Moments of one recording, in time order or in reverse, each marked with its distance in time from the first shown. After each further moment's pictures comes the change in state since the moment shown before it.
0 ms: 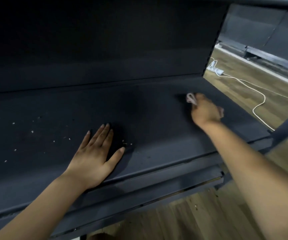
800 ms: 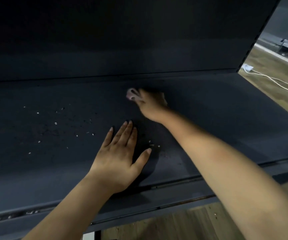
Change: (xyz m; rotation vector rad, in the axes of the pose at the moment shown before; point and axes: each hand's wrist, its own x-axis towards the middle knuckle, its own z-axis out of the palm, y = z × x) left_hand 0.004 -0.002 0.005 -0.009 0.055 -0.010; right_hand -0.008 -0.175 0.085 0.150 -0.316 -0.501
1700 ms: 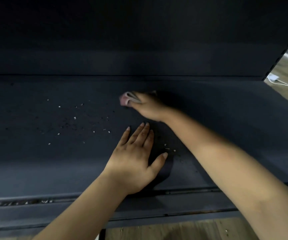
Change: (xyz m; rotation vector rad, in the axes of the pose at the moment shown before) left_hand 0.001 0.002 0.004 0.014 0.043 -0.013; right_hand 0.033 -0.025 0.029 0.294 -0.240 -0.194
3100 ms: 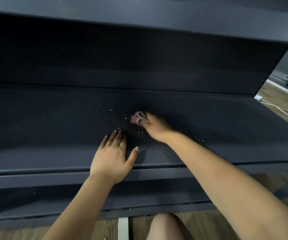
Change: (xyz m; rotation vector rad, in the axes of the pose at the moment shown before) left_hand -0.114 -0.127 -0.020 0.044 0.171 -0.182; right_hand -0.054 -0.114 0.082 -0.064 0.137 0.184
